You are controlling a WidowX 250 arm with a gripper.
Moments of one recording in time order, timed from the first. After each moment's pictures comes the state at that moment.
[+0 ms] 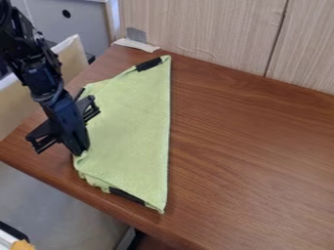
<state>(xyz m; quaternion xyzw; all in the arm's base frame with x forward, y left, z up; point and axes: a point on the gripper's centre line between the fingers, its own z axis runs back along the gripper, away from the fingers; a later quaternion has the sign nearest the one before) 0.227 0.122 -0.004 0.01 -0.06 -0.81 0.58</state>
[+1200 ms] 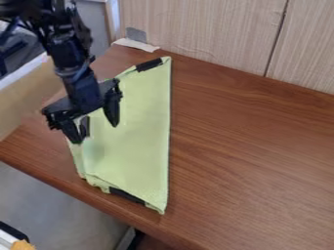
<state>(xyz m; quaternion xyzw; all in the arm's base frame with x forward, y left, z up) 0.245 0.083 0.045 0.02 -0.04 -0.86 0.50</state>
